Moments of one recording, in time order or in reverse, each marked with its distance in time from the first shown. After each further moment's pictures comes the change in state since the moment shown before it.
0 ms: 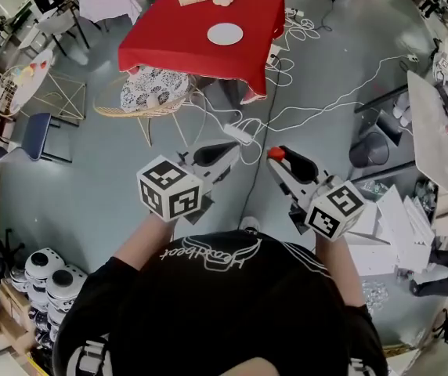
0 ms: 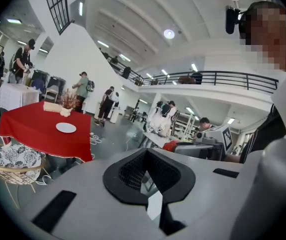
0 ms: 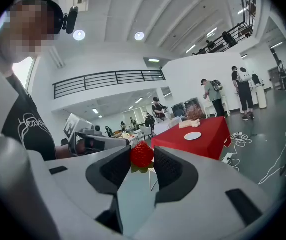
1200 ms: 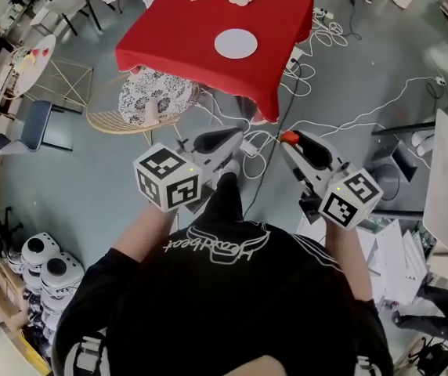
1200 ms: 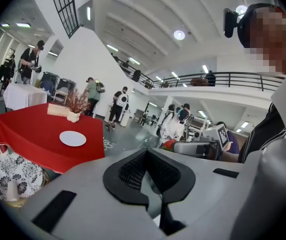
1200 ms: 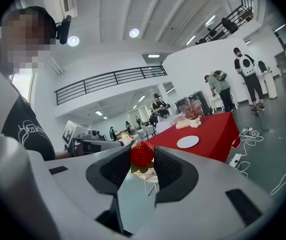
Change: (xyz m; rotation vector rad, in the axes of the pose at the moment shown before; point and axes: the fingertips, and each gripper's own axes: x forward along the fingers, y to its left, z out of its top) left arm 0.110 0.153 0.060 -0.032 -0.042 0.108; right arm 0.115 -0.175 0.051 0.043 0.025 0.108
